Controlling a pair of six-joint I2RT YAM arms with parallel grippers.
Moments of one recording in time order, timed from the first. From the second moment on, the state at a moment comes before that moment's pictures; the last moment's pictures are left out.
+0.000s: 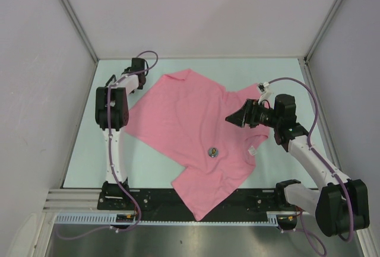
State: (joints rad) left arm -0.05 2.40 1.83 -0.39 -0.77 0.40; right arm 0.21 1.08 0.65 0.05 -0.75 0.53
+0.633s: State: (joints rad) left arm -0.05 2.15 1.85 -0.67 -0.49 0.12; right arm 0.21 1.08 0.65 0.04 -0.74 0.53
